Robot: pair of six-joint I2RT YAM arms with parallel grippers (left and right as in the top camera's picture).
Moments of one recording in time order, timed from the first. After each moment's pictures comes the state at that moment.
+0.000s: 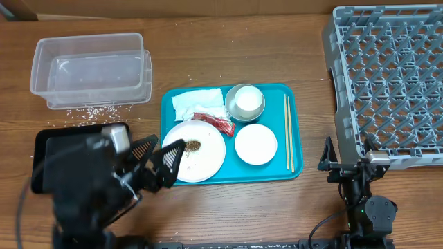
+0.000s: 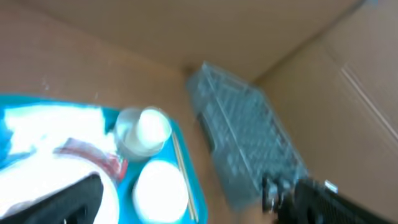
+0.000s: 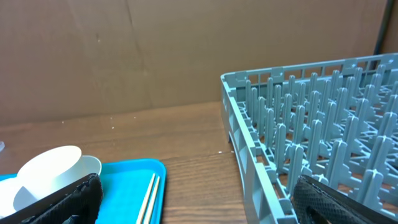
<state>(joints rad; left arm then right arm) 0.01 0.59 0.87 -0.65 0.64 -0.54 -0.03 0.01 0.02 -0.04 -0.03 0.12</state>
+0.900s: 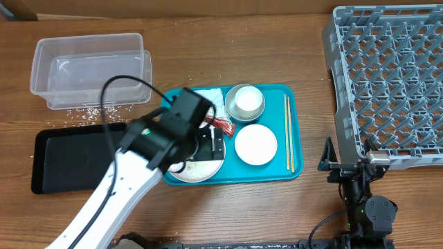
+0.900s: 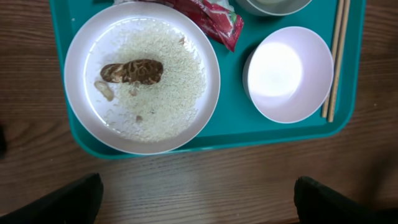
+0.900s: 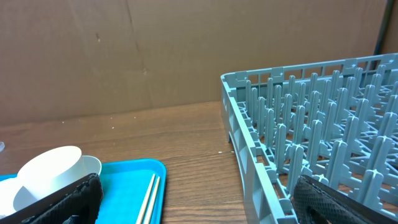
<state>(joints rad) -0.57 1.35 1.32 -1.21 0.01 -0.62 -0.03 0.01 0.02 -0.03 -0.03 0.12</state>
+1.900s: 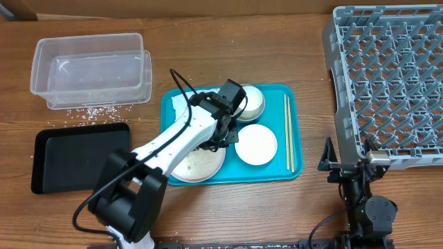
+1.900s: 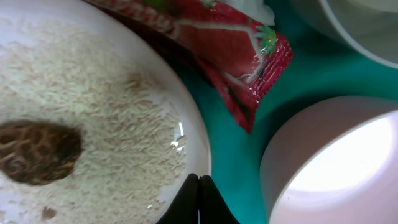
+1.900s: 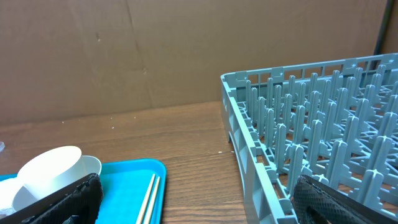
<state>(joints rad) -0.60 1.87 1.32 -0.91 0.03 -0.74 -0.03 0.01 0.02 -0.03 -0.03 0.12</state>
